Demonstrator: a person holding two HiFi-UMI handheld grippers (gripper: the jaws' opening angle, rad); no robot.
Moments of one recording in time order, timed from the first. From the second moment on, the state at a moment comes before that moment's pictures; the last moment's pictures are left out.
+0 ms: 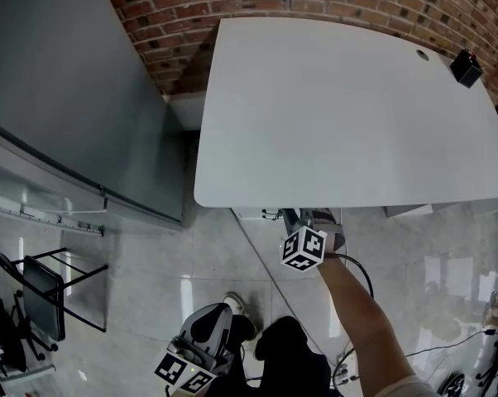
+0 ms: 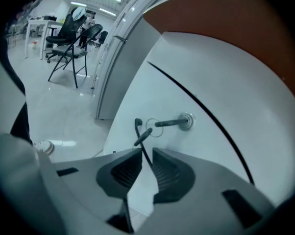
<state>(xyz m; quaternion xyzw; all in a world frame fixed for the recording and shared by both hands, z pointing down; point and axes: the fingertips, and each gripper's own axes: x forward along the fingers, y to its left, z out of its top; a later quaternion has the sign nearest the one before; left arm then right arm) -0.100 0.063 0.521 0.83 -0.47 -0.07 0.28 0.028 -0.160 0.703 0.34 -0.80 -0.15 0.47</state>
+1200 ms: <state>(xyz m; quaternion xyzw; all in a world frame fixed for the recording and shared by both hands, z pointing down) -0.104 0.065 0.509 0.83 -0.47 -0.08 0.30 0.023 -0.107 0.691 0.28 -0.84 -0.11 0.46</state>
